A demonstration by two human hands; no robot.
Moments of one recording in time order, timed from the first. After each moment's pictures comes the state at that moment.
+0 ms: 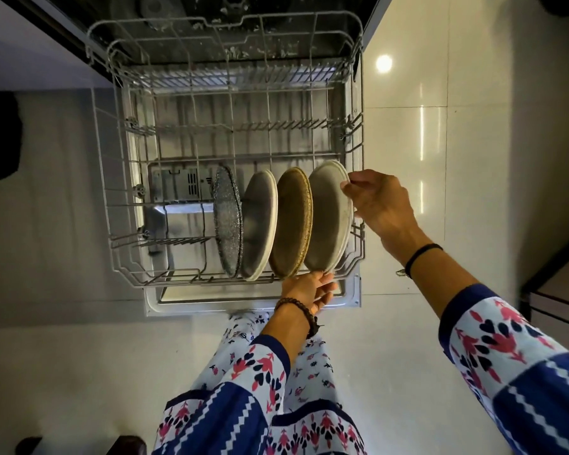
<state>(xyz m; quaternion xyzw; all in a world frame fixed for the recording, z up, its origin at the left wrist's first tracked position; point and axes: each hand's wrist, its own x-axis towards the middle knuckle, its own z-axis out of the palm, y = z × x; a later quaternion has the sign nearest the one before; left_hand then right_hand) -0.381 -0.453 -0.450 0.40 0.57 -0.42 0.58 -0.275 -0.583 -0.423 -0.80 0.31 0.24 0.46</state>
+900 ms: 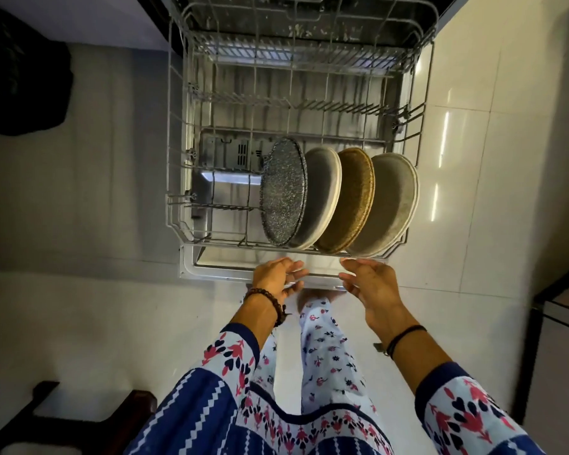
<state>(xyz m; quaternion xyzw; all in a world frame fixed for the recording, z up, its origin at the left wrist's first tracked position) -0.416 -0.321 -0.424 0.42 0.59 -0.34 0.60 -0.419 -0.478 -0.415 -0.55 0.57 0.27 0.55</state>
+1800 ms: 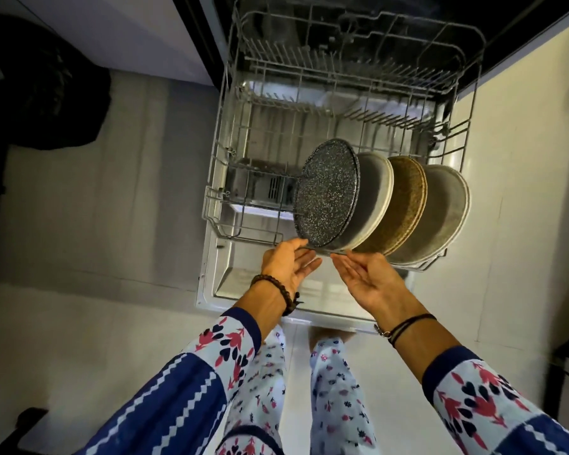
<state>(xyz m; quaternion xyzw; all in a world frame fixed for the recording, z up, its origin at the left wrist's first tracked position) -0.330 -0.263 -0.411 0.35 0.56 -0.26 0.70 -0.323 -0.395 -0.417 -0.34 0.60 0.25 0.67</state>
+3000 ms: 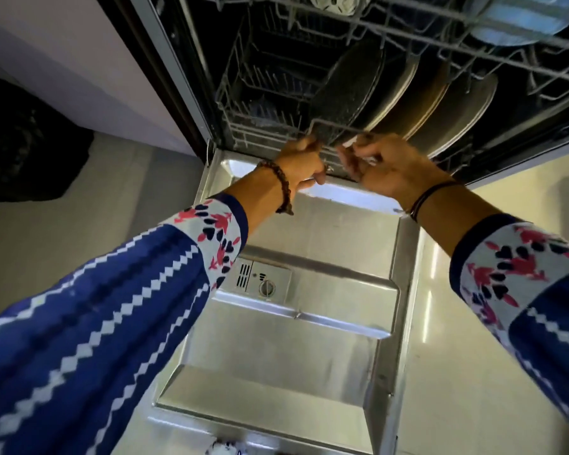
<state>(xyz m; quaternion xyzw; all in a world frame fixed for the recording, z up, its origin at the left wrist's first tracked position) -0.030 -0.268 -0.436 0.63 0.27 -0.25 0.69 0.005 -0.408 -0.425 -0.46 0.33 0.27 0.77</state>
